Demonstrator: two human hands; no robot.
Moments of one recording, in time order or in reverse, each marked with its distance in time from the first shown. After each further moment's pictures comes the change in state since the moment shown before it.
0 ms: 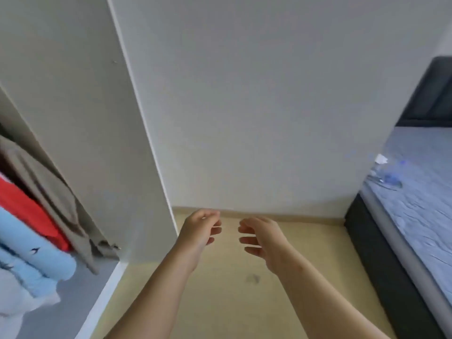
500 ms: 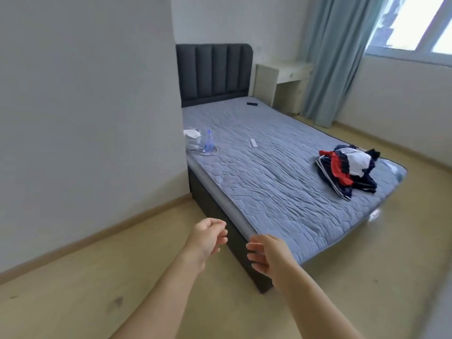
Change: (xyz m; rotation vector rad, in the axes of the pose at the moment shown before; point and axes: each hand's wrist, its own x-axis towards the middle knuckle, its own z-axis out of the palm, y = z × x) left_hand -0.163 -0.031 0.443 0.206 -0.753 -0.059; right_hand -0.182 0.101 -0.431 0.418 0.741 0.147
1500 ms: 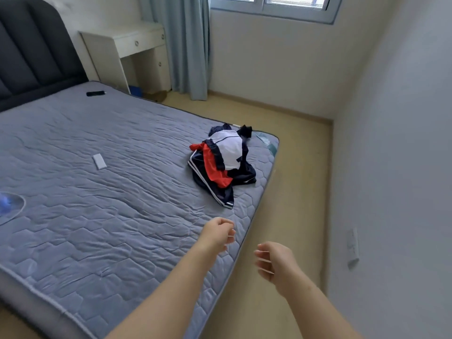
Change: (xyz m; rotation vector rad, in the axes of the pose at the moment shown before) left_hand 0.305 0.109 0.598 0.361 -0.567 -0.106; right_hand 0.307 -0.173 -0.472 0.452 0.533 0.178
